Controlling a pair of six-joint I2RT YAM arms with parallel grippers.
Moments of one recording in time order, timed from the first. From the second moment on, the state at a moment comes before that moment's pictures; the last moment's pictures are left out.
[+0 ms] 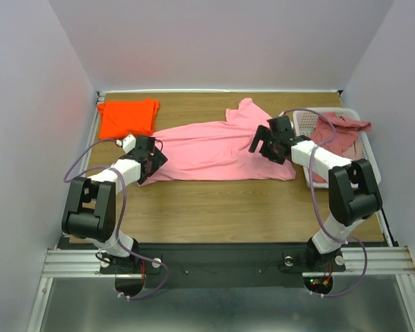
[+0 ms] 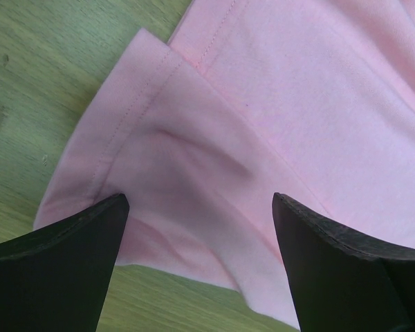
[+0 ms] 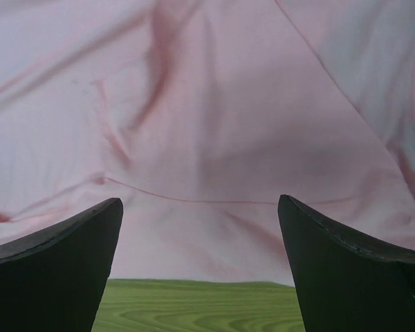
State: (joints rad) left arm -0.20 1.54 0.80 -0.23 -0.29 -0.89; right arm 0.32 1.68 1.13 -0.28 0.08 0.66
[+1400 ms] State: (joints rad) left arm -0.34 1.25 0.61 -0.51 -0.18 -0.97; right arm 0.31 0.96 0.45 -0.53 0.01 0.91
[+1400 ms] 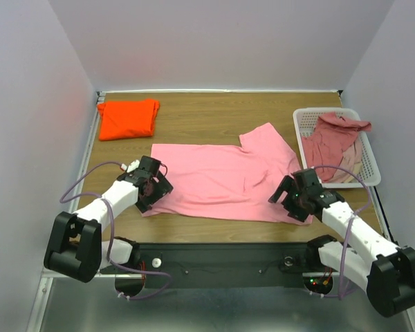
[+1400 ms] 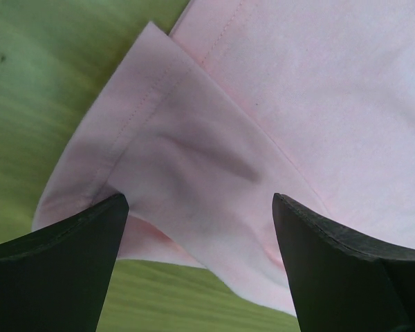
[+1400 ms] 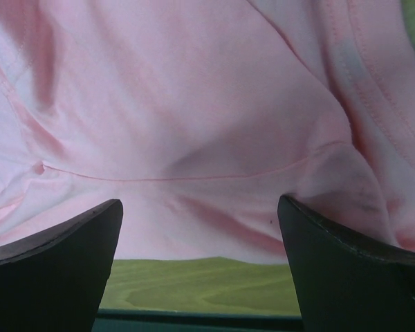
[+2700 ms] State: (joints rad) left arm -0.19 1.90 1.35 -0.58 -0.39 -0.80; right arm 0.31 1.62 1.33 -0.50 0.19 0.68
